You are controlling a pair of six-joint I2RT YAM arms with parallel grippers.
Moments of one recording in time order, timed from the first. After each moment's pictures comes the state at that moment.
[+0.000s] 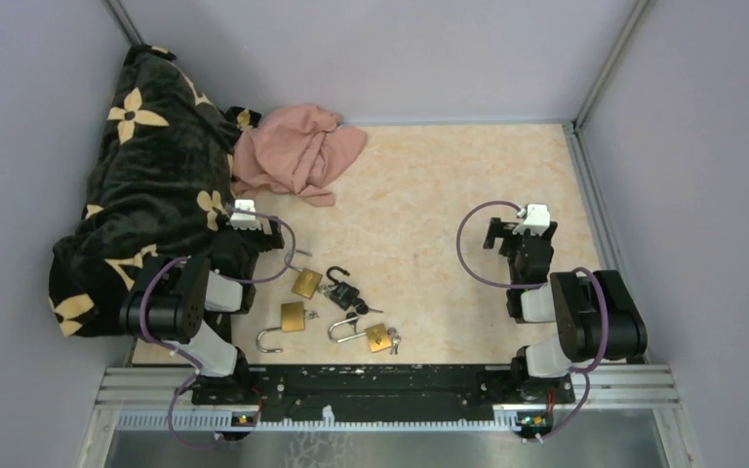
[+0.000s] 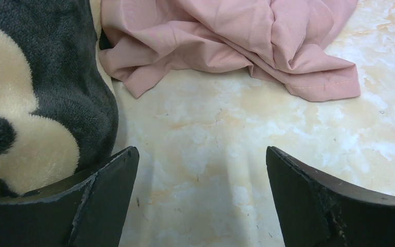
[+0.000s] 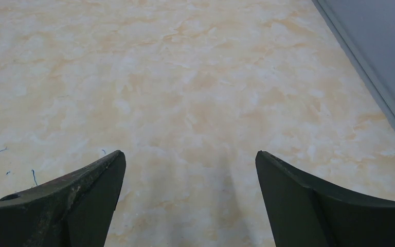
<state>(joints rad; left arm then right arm) -0.06 1.60 0.28 1.20 -0.04 0.03 0.04 1.47 0.18 1.16 0.14 0.01</state>
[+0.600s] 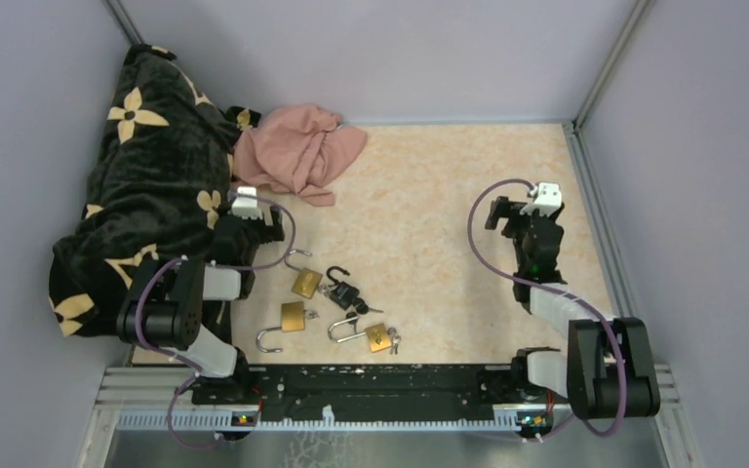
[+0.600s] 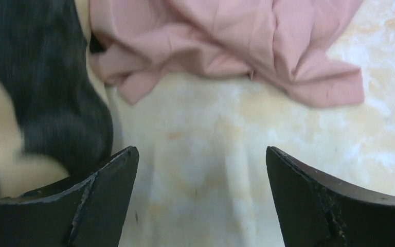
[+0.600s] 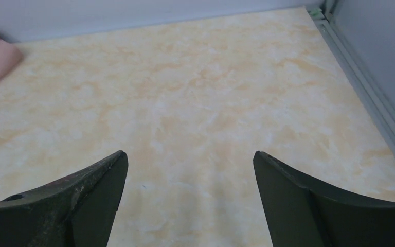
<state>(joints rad) -0.06 1.58 0.33 1.07 -0.04 0.03 0.03 1.21 0.30 0.81 0.13 0.08</state>
